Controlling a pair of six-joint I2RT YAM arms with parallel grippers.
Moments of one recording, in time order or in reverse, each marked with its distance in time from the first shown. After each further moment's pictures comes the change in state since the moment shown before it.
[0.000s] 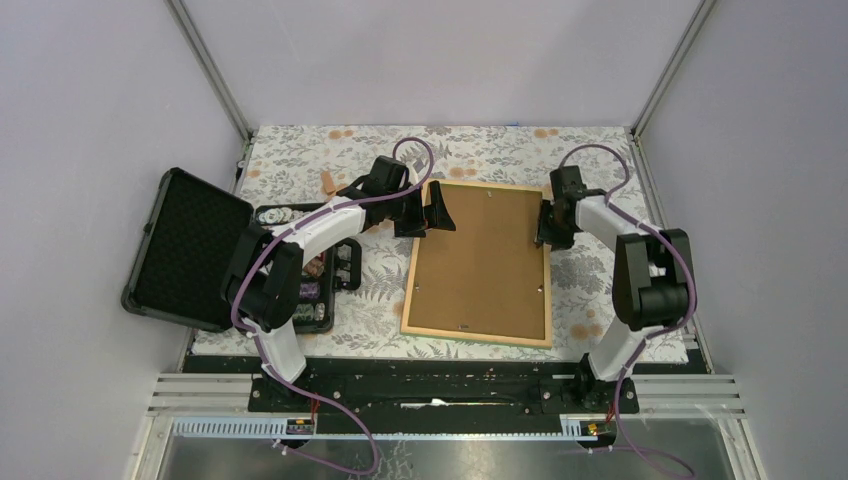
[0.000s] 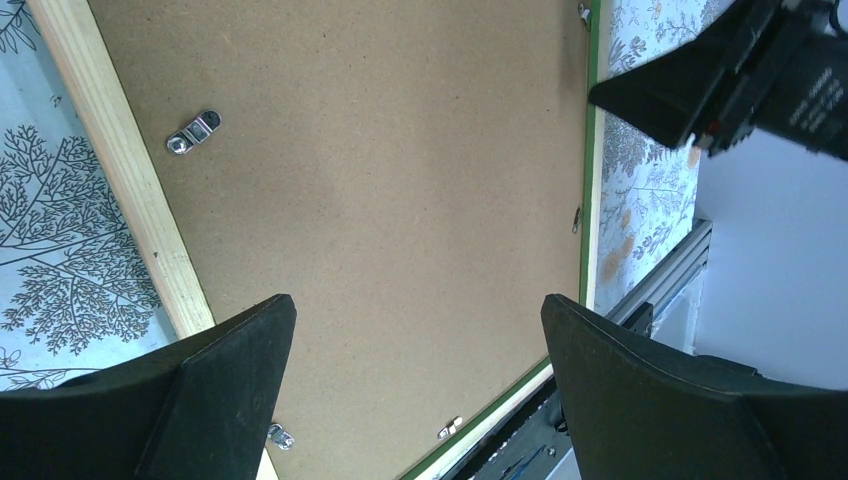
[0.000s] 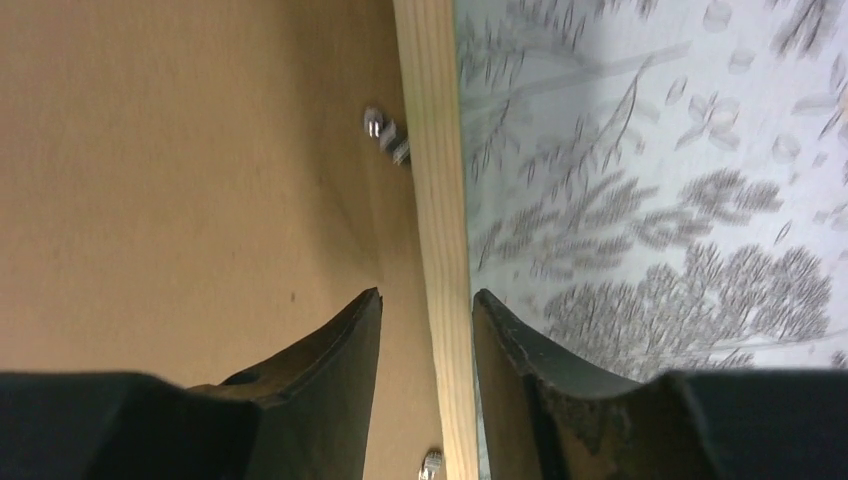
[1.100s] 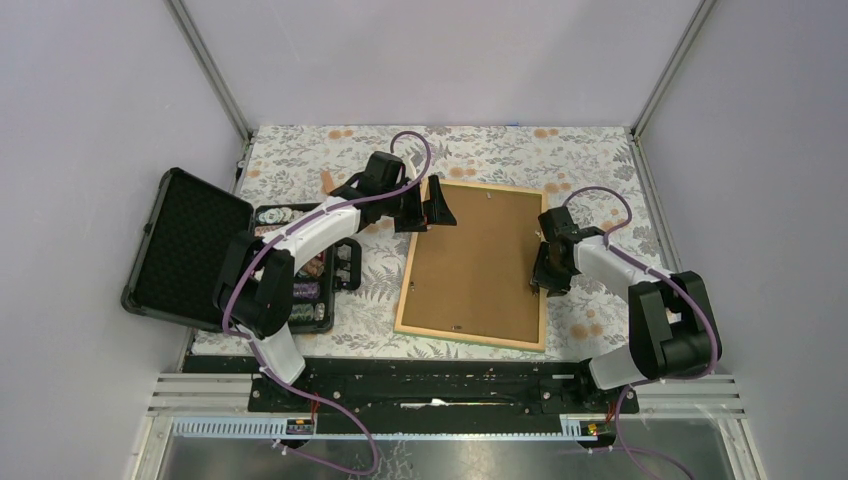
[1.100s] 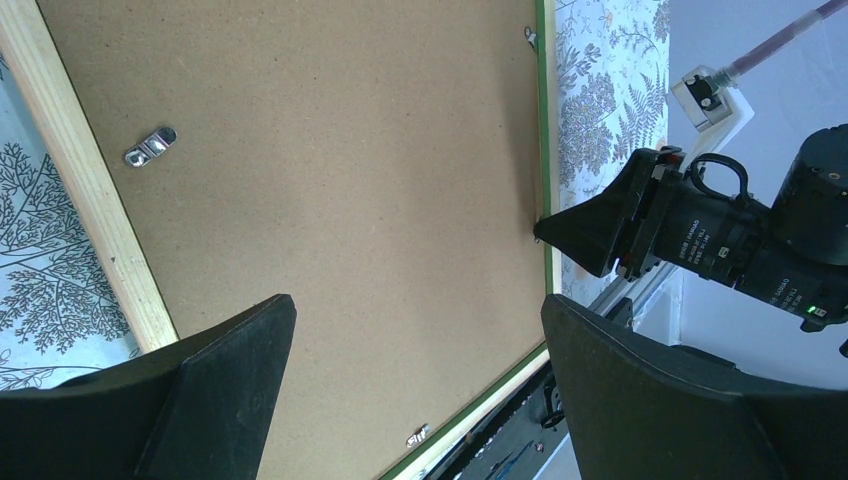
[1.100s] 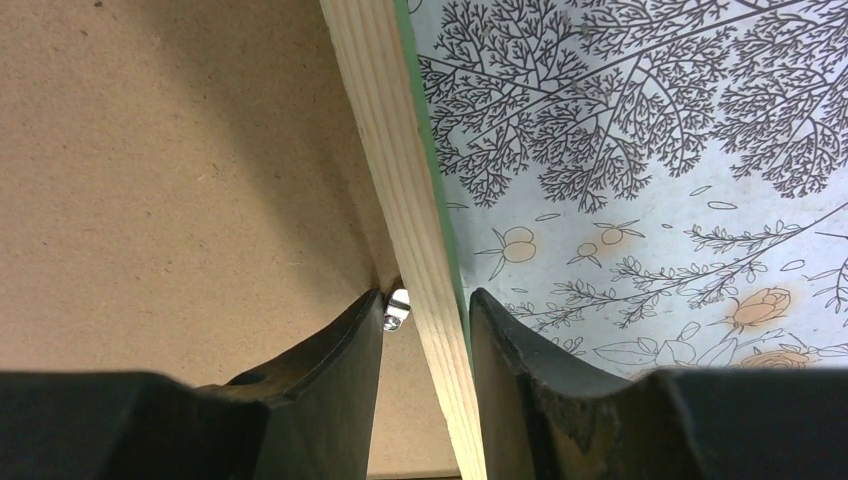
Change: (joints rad) left arm 0.000 -0.054 0.000 0.008 0.016 -0.002; right arm 0.133 -0.319 -0.366 -0.089 0.021 0.270
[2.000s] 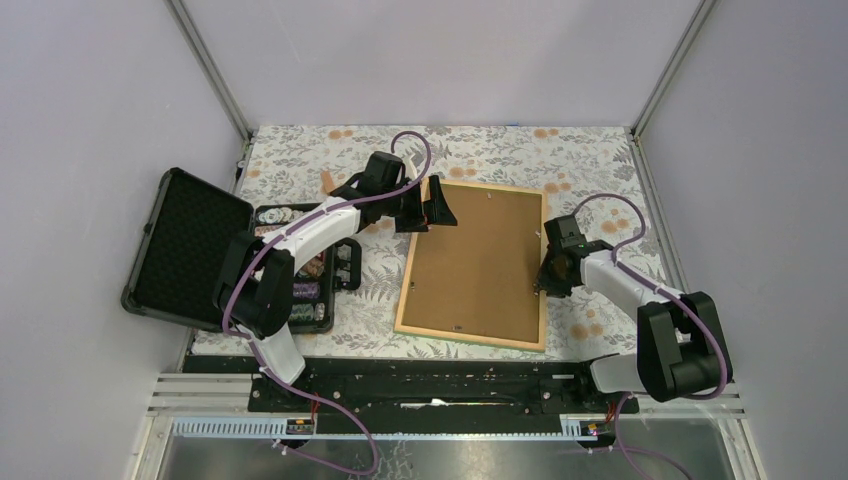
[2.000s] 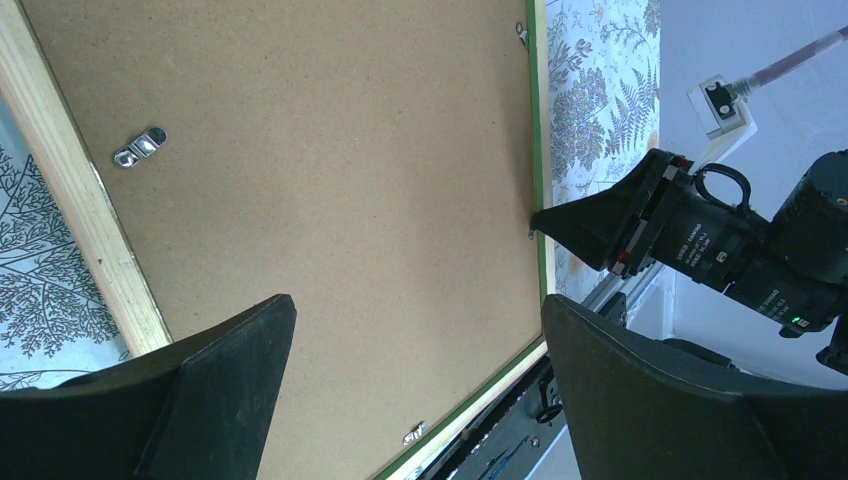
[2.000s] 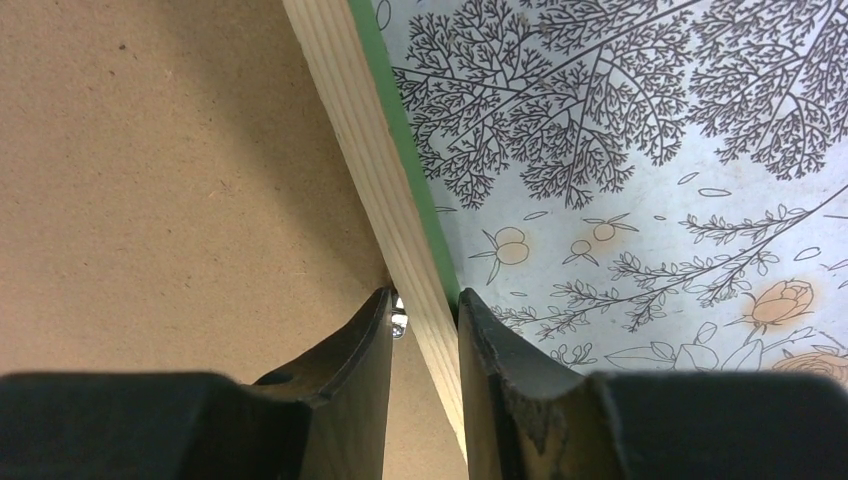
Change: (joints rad) left arm 0.000 -0.001 -0.002 0.008 0.018 -0.003; right arm -0.008 -0.111 -0.108 0.104 0.028 0.107
